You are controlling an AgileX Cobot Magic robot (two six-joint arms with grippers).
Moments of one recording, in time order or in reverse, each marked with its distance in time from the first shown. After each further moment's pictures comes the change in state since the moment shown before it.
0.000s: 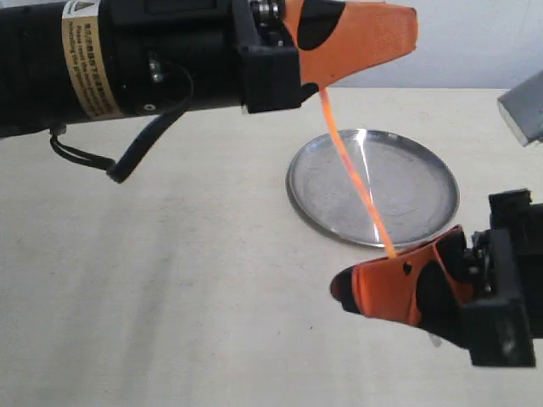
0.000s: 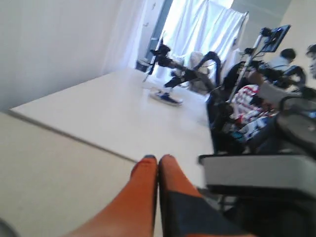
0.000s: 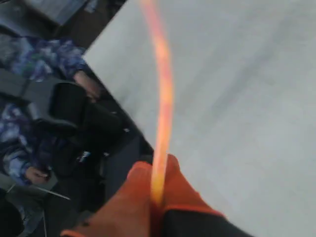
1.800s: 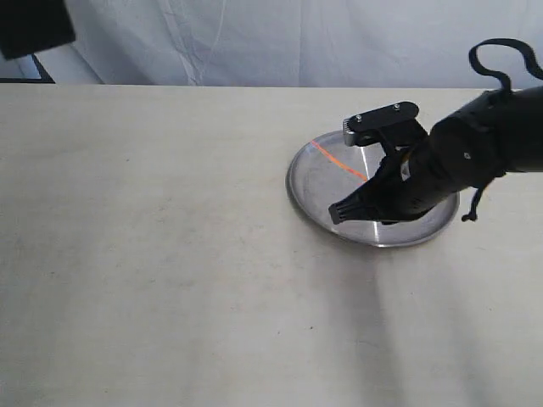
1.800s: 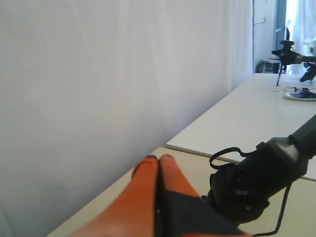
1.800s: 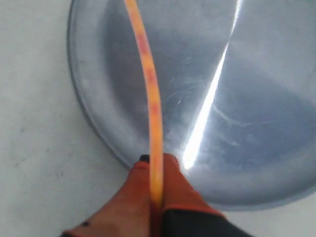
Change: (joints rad) left arm 0.001 -0.453 0.029 0.576 0.527 -0.260; right arm -0.006 0.874 -0.295 -1.308 -0.509 0.905
